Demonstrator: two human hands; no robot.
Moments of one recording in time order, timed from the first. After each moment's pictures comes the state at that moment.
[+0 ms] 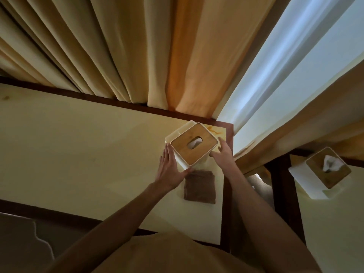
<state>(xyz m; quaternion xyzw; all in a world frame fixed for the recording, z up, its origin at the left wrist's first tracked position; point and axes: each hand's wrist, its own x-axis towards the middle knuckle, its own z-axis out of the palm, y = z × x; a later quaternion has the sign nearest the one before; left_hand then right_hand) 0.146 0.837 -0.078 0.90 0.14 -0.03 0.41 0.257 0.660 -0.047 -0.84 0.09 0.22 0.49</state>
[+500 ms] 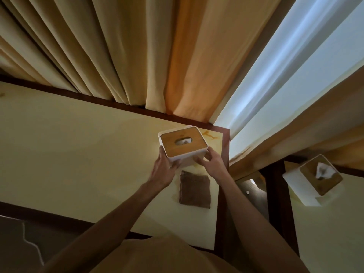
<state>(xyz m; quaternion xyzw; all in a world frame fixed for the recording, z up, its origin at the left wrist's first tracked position) 0.153 0.846 -0.063 0.83 0.17 0.00 0.53 0.240 0.662 -0.048 -0.79 -0.04 0.25 0.56</state>
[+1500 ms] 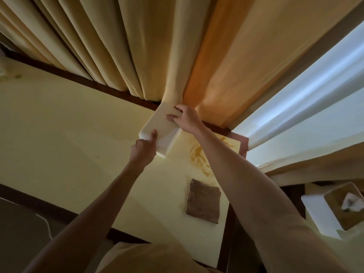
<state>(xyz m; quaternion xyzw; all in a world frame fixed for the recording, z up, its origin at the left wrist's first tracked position) 0.192 0.956 -0.037 0.76 0.45 -0.07 0.46 0.349 0.850 0.015 -0.88 -0.21 0.25 0.35</state>
